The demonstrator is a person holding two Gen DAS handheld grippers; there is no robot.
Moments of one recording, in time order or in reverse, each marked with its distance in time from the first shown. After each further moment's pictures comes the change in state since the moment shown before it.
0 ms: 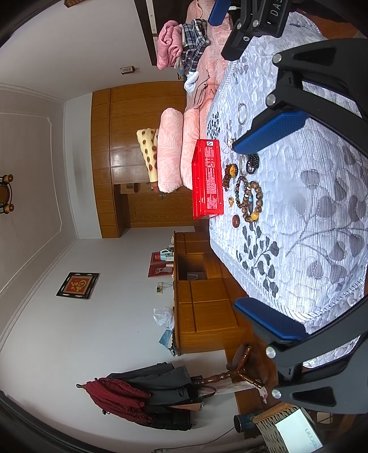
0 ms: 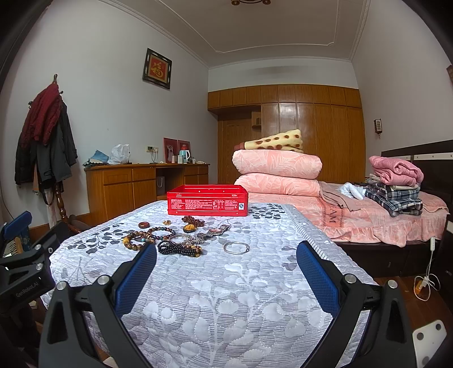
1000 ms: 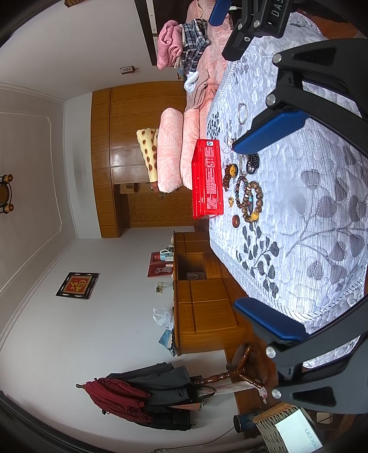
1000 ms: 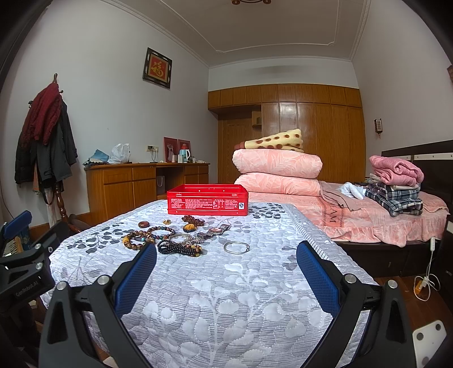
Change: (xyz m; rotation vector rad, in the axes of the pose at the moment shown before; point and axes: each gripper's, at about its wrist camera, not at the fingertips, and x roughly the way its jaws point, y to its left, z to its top) left arm -0.003 -0.002 0.001 -0.001 -0.001 0.002; right arm 0.001 0.000 0.000 0.000 0.001 0.000
